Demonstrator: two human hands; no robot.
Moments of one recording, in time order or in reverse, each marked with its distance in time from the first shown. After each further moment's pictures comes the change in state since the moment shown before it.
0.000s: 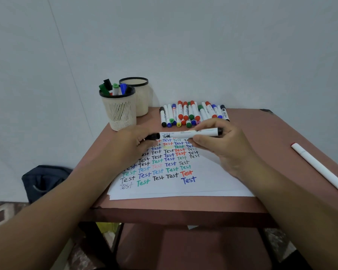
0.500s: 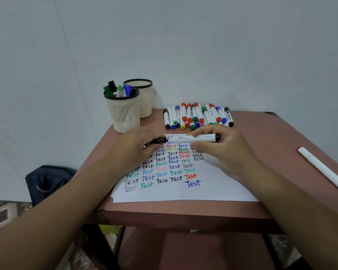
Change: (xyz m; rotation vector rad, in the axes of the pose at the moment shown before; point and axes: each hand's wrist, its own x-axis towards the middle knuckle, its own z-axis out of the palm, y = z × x) left_hand 0.001 -0.004 0.001 -0.027 0.050 0.195; right_hand 0.003 0.000 0.006 -0.157 -0.073 0.009
